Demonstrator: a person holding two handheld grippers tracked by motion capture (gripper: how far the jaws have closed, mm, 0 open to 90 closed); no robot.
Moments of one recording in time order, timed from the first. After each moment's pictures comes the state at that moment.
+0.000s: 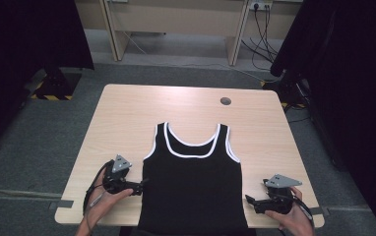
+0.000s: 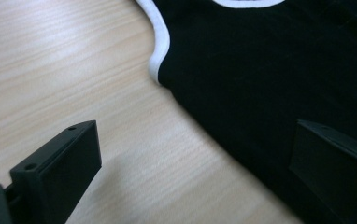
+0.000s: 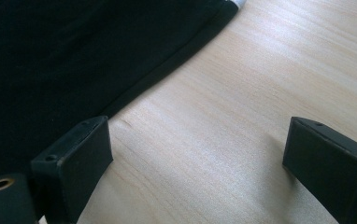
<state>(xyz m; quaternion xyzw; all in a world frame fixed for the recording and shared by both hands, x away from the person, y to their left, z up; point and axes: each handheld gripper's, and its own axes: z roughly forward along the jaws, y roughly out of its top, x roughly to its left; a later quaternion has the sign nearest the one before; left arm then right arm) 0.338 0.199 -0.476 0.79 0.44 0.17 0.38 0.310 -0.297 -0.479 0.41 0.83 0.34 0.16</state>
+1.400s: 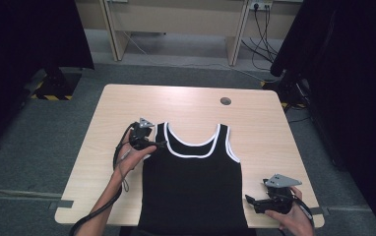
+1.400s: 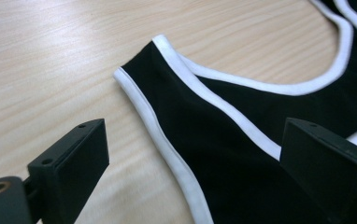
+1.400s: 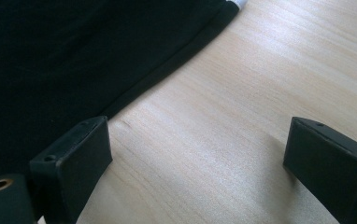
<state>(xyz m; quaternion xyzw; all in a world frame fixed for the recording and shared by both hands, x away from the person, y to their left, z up) 0.472 0.147 -0.458 0.79 0.46 0.18 0.37 0.311 -0.297 -0.479 0.40 0.83 0.34 0.16</state>
